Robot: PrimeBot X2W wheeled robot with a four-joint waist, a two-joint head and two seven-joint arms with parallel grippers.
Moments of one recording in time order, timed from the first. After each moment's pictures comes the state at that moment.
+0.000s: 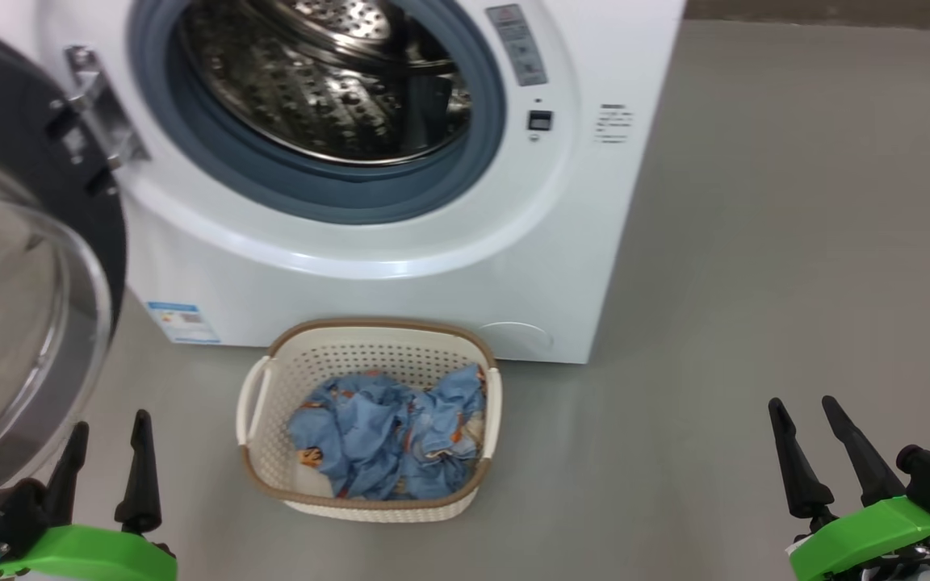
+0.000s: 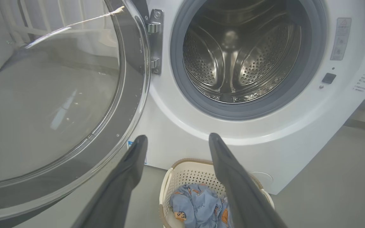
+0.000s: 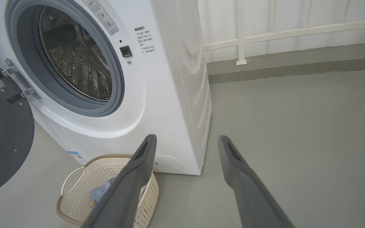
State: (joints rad) left arm -0.12 0.20 -0.02 0.33 -0.45 -0.13 -0.26; right arm -0.08 -0.22 0.02 0.30 0.44 0.13 -0.25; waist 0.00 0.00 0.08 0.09
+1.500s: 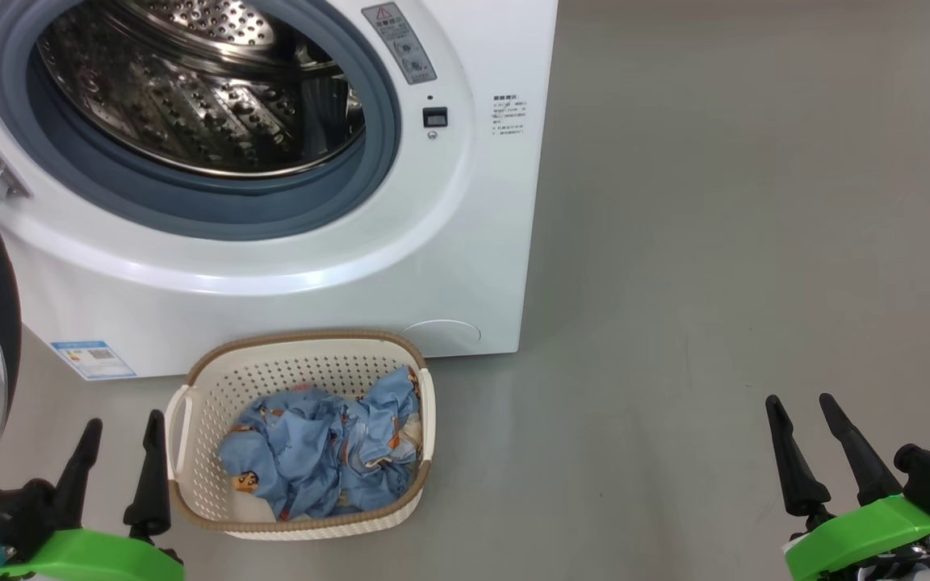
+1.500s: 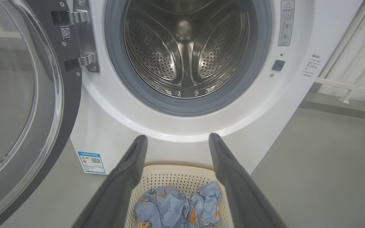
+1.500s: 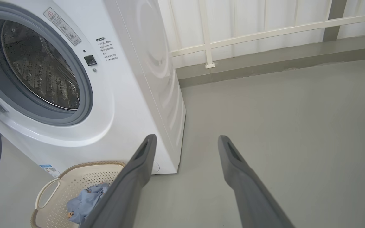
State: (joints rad) left arm -0.10 0.23 -0.07 0.27 -0.48 -0.13 -0.26; right arm -0.08 -0.21 0.01 0.29 0.43 0.13 -0.25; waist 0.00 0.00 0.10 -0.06
